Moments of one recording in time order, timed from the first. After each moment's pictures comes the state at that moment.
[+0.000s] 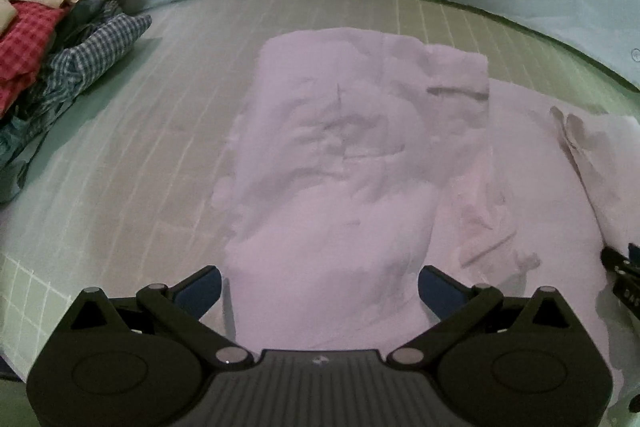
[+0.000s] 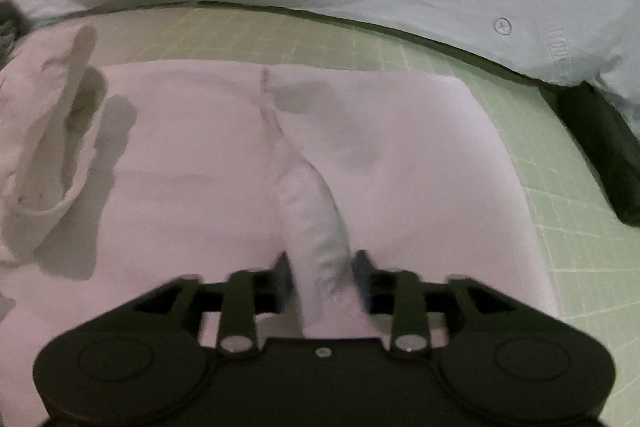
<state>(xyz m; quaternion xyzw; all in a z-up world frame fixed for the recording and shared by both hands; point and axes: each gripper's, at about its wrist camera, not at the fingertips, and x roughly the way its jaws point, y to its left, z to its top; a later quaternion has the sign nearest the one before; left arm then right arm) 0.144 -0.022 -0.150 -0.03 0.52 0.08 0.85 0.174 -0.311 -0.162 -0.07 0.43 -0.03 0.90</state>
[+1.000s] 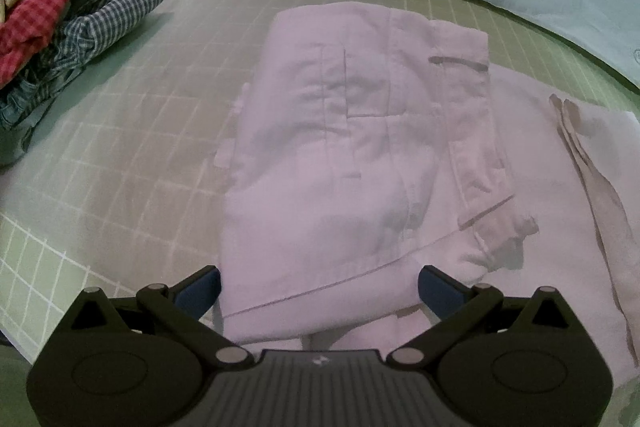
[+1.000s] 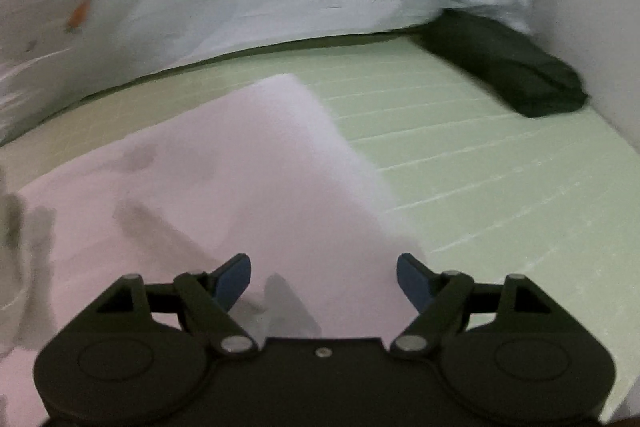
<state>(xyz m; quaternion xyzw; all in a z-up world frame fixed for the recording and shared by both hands) 0.126 -0.024 -0.158 -0.05 0.53 0.08 0.84 0.141 -0.375 -0.142 0.08 0.38 -0.16 0.91</state>
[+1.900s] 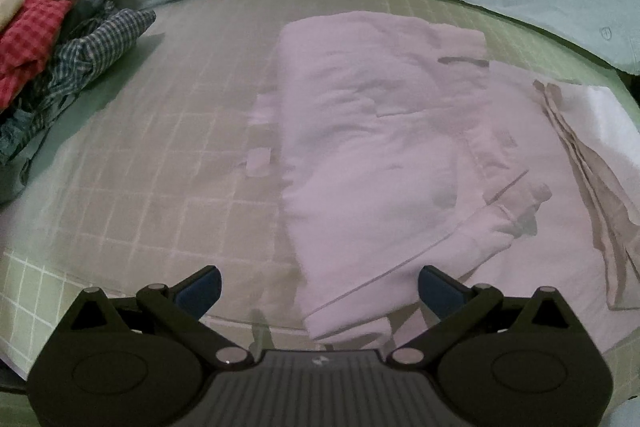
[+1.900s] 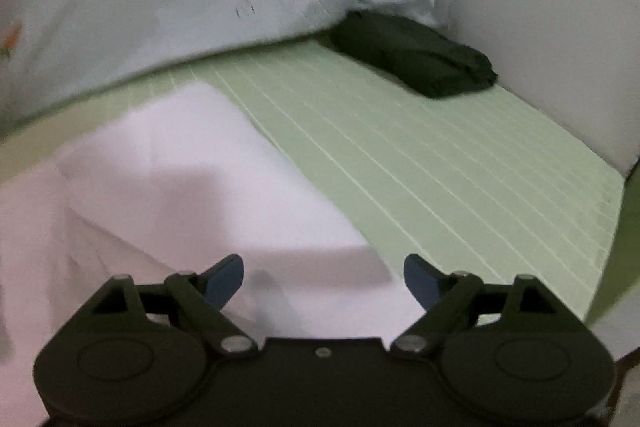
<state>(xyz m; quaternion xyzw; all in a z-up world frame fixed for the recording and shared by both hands) 0.105 0.016 -0.151 -0.02 0.51 0.03 0.86 0.113 -0.379 -0.151 0.07 0.37 -0.32 0.87</state>
